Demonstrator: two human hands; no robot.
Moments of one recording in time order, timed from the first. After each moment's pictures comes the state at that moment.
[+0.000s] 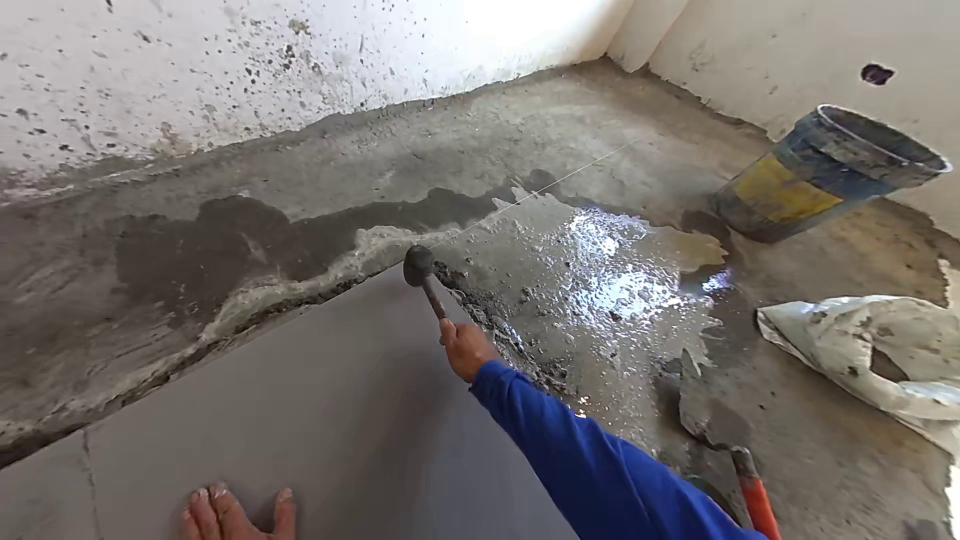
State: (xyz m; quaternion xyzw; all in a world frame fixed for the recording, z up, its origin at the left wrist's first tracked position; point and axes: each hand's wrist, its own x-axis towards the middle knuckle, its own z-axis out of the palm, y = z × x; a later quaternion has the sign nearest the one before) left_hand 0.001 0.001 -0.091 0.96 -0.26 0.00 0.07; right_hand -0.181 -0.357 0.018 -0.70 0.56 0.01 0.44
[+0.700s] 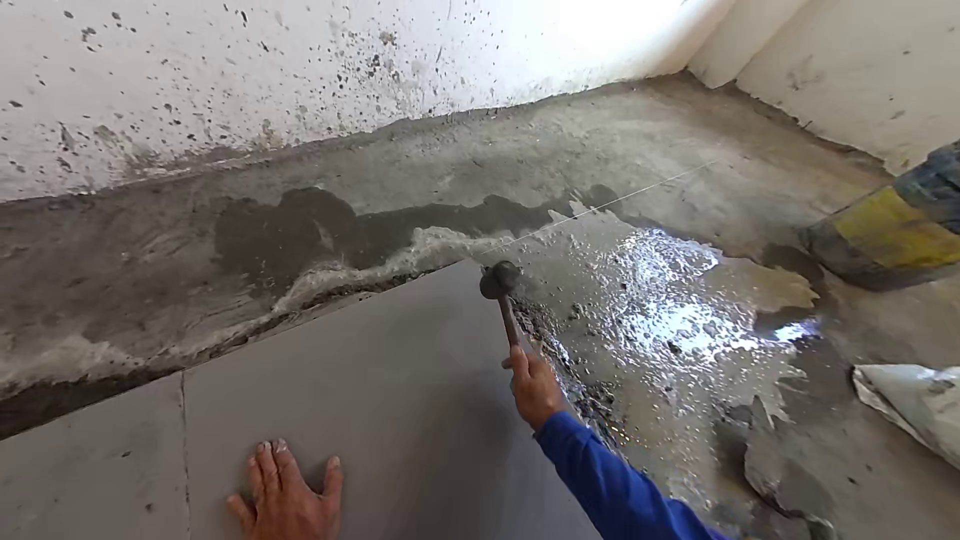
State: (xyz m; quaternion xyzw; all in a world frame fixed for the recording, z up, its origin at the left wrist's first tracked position) left_hand -0.005 -0.003 -0.081 0.96 -0.26 0.01 0.11; right_hand -0.224 -0.327 0.003 -0.69 0.58 -0.04 0.44
